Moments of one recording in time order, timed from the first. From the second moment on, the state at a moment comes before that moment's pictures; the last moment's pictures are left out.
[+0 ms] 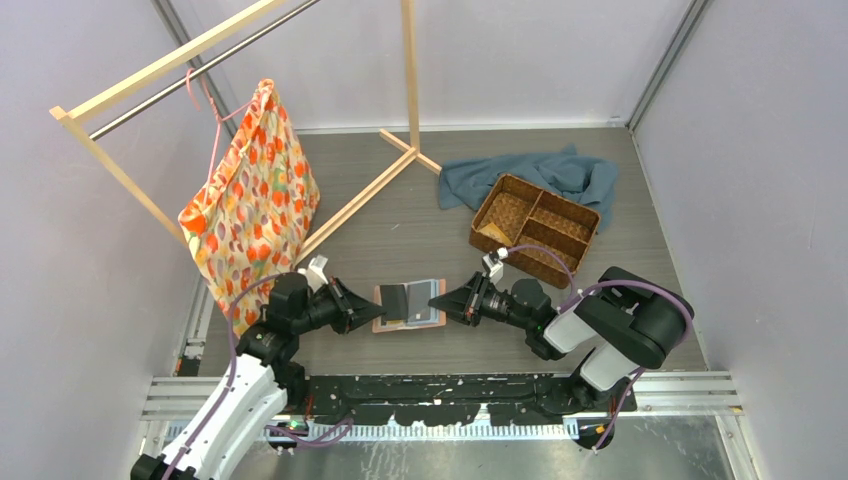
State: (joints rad) left arm -0.34 0.52 0.24 -0.23 0.58 -1.23; right arm 0.80 1.57 0.15 1.33 -0.37 1.49
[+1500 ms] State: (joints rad) left arm -0.34 0.63 0.50 -0.46 0.49 -1.02; right arm 0.79 1.75 0.17 1.35 -0.40 1.49
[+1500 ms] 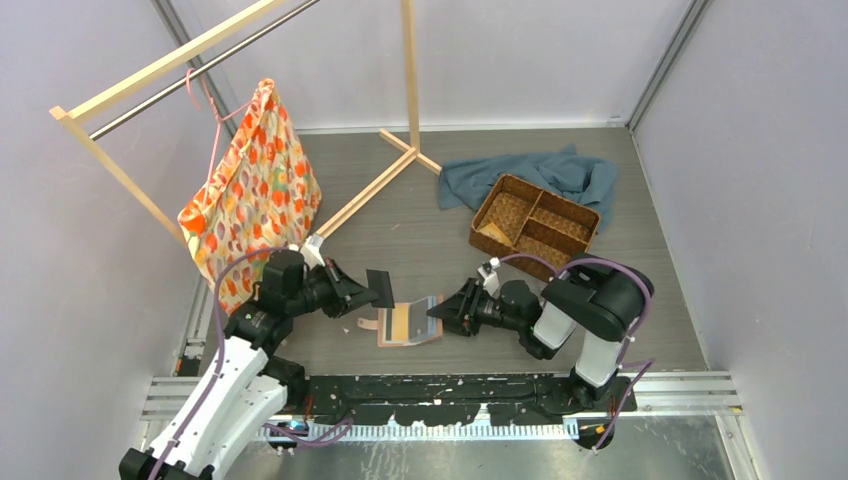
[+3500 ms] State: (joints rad) left arm -0.36 0.87 0.48 0.12 0.86 -1.15; right arm 0.78 1.22 0.52 0.63 -0.38 1.29
